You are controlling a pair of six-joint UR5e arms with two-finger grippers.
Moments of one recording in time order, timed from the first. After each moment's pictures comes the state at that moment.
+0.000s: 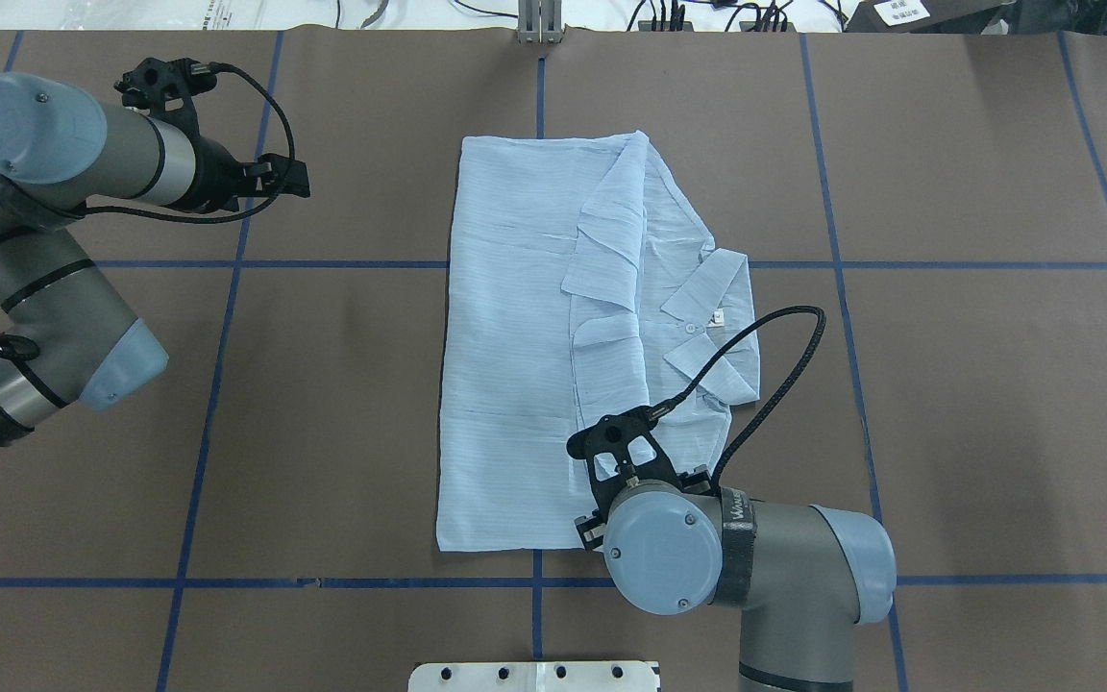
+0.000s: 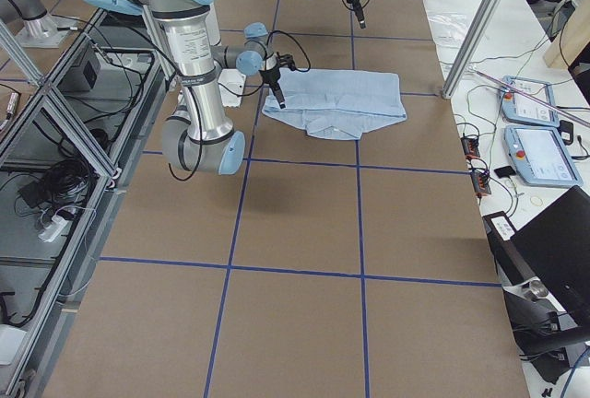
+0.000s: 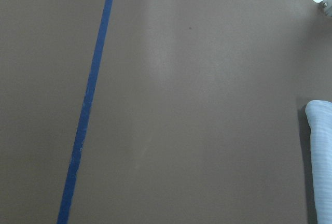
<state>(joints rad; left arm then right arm) -0.85 -1.99 -1.55 -2.19 -1.88 -1.19 0.19 -1.09 1.88 -1.67 1.43 1.05</state>
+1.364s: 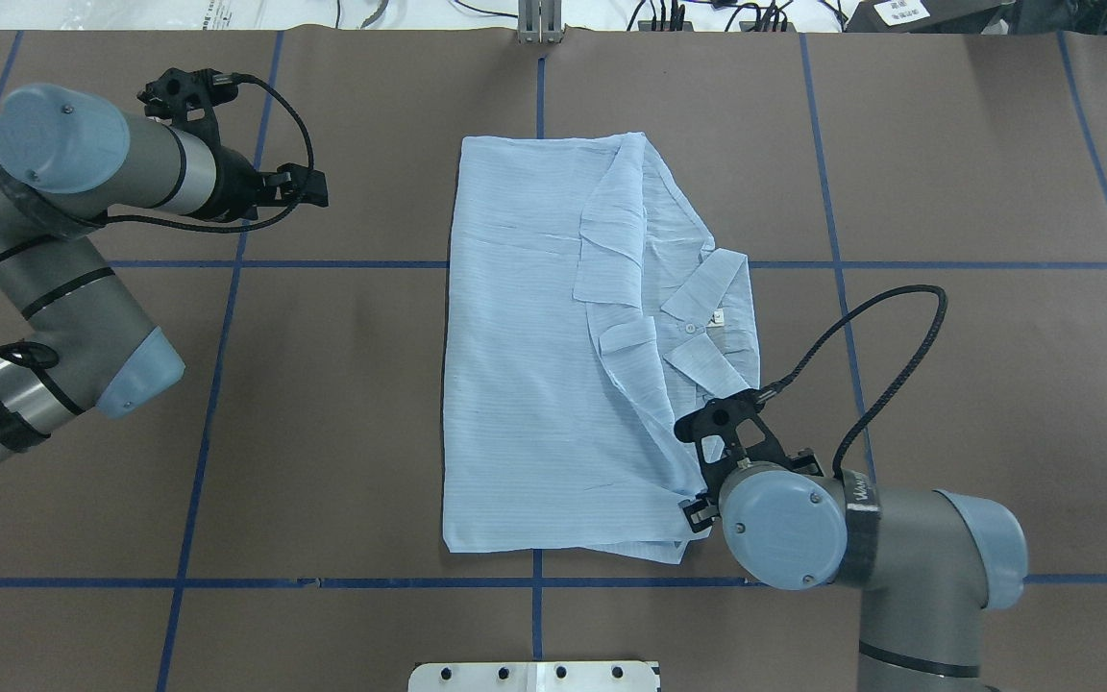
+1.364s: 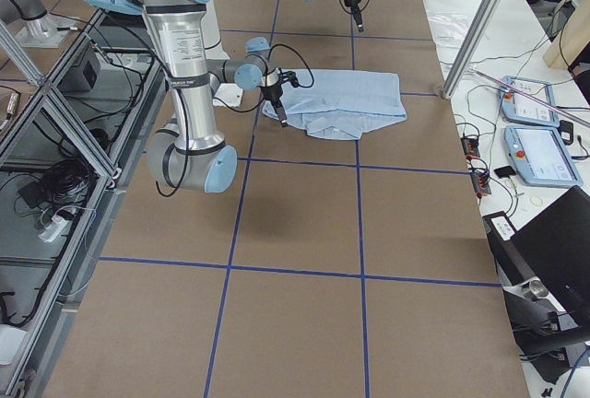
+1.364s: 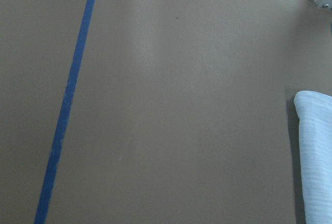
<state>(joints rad) -0.83 -2.00 -1.55 -2.20 -1.88 -1.20 0.23 -1.32 2.01 -1.67 1.43 1.02</state>
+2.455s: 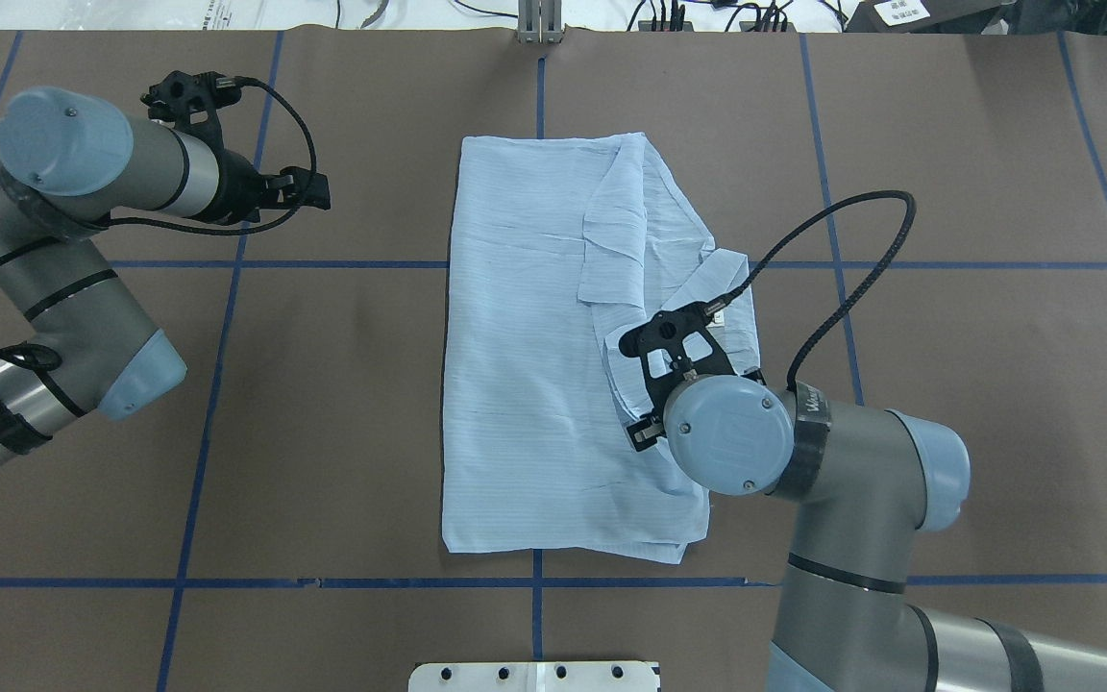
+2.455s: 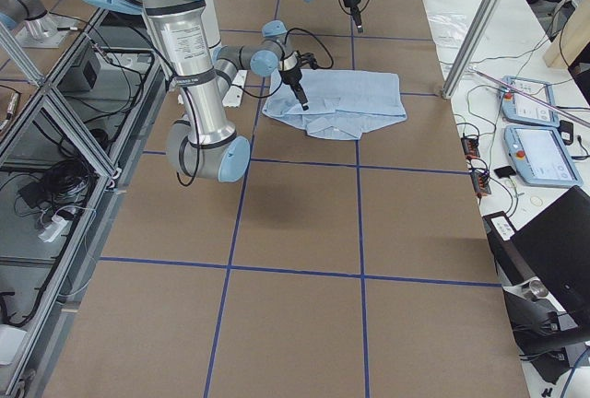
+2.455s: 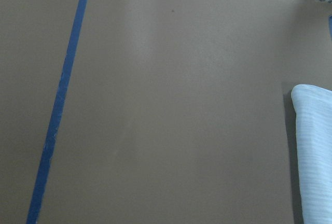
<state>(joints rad) -0.83 -2.00 -1.54 -2.20 -1.88 -1.20 0.35 -1.10 1.91 -1.66 1.44 0.92</state>
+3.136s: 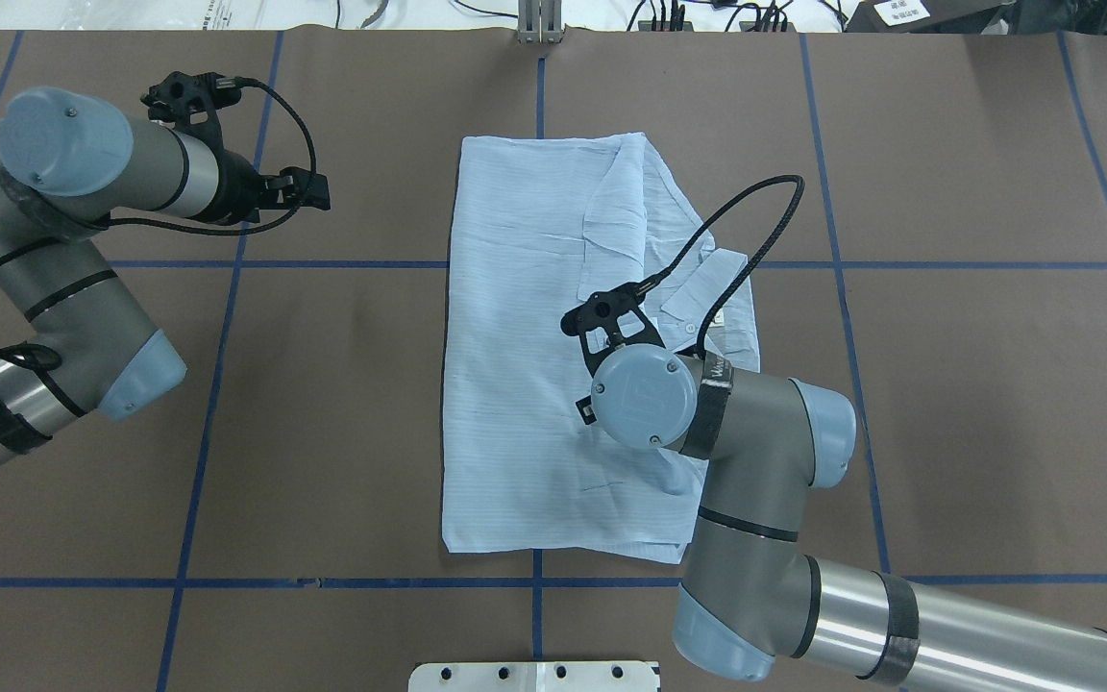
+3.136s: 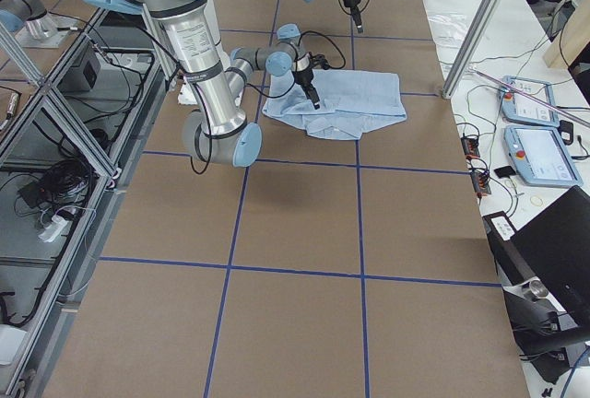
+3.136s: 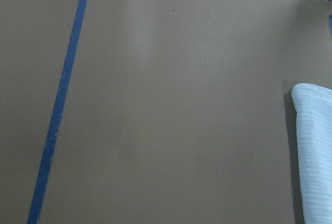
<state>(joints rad) -0.83 -2.01 -1.54 -2.20 -1.88 -1.20 0.37 -0.98 1.69 -1.58 1.46 0.87</state>
